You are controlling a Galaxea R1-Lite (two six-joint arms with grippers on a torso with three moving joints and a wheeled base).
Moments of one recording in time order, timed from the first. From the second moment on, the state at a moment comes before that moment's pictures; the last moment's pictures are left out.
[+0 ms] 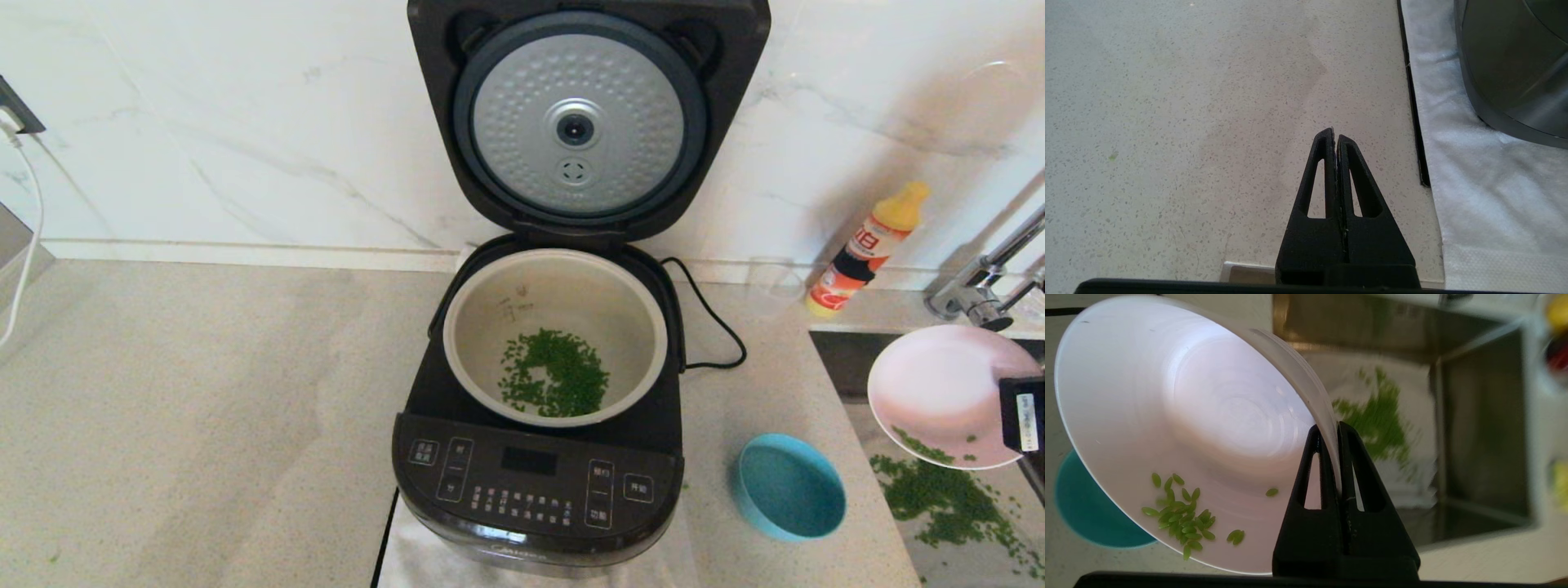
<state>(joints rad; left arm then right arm) -0.02 0.00 -0.02 0.05 0.00 0.00 0.02 1.19 -0.74 -0.01 -0.37 -0.06</state>
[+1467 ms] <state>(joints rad) -0.02 0.00 -0.02 0.05 0.00 0.00 -0.18 1.77 -0.93 -0.03 0.07 0.46</state>
